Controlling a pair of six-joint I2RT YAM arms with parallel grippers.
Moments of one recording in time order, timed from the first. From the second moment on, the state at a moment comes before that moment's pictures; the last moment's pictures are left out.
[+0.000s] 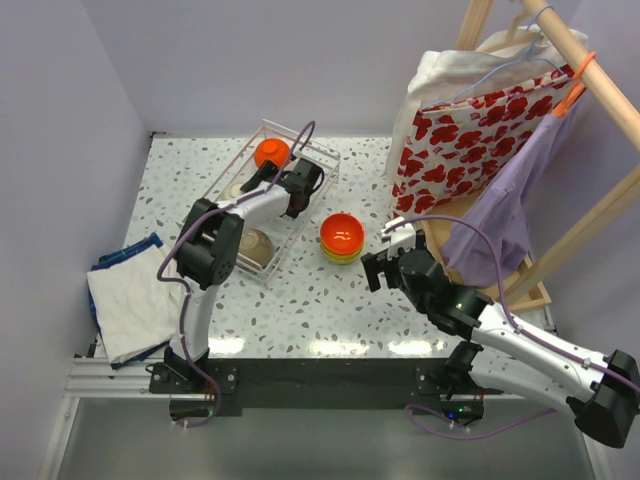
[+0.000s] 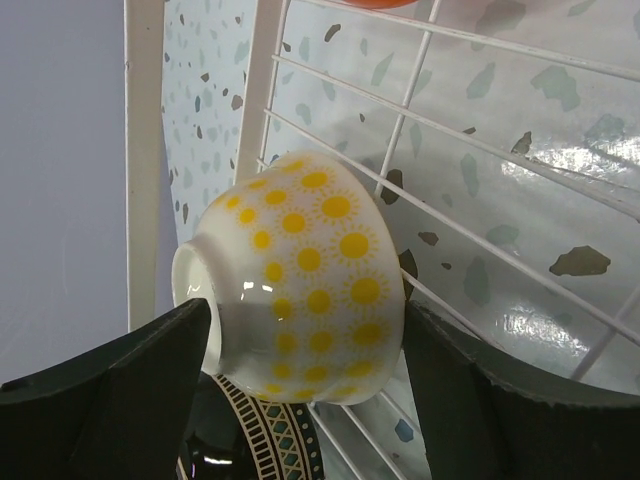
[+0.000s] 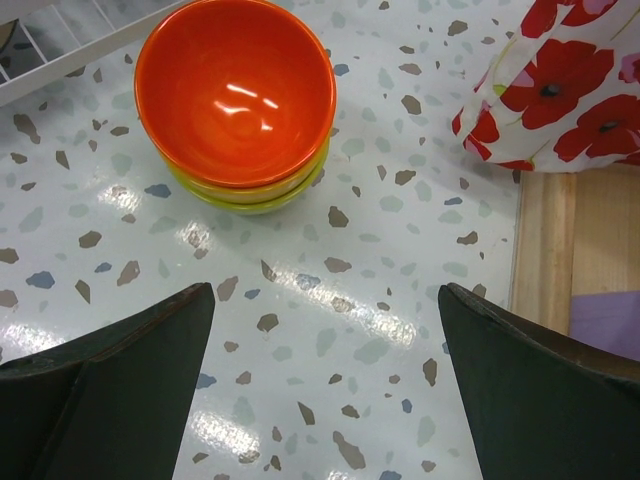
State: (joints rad) left arm -0.53 2.16 1.61 -0.49 -0.97 0.15; right arm 0.88 0.84 0.58 -0.20 0.48 0.11
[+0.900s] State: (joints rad) left arm -0.56 1.93 1.60 -0.49 -0.80 0.11; right arm 0.88 0.89 0.58 -0.11 0.34 0.11
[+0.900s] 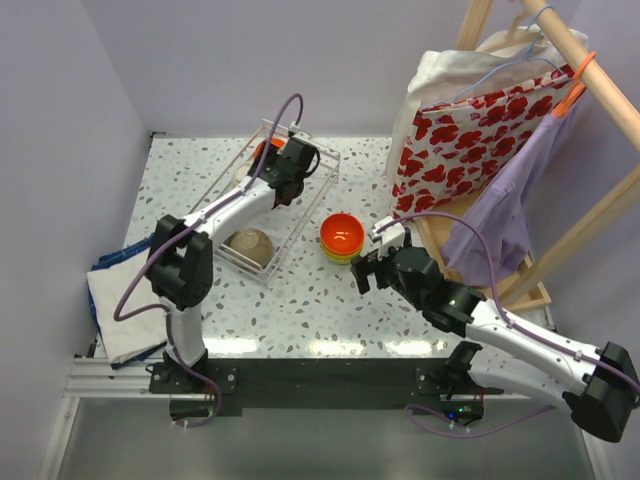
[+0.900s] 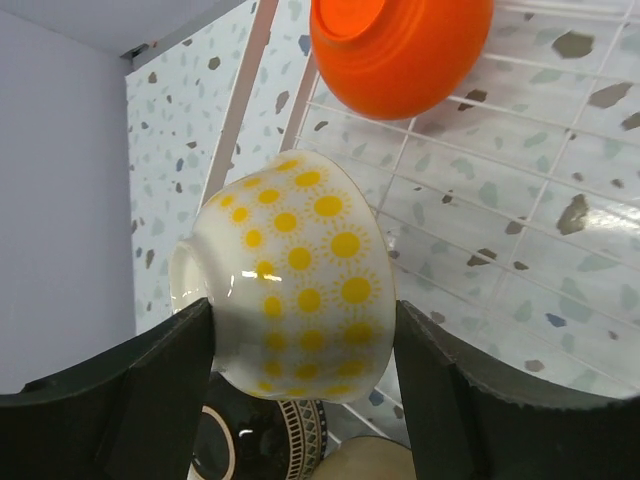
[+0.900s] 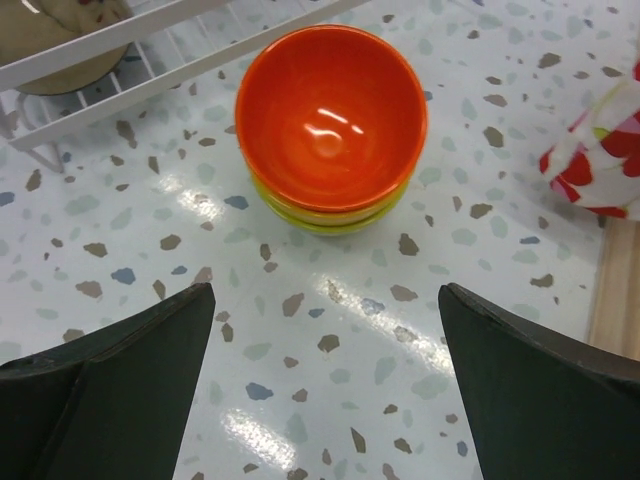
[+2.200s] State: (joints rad) left arm -0.35 1.40 1.15 -0.15 0.23 -0.50; right arm 0.78 1.67 1.03 0.60 -0.25 0.11
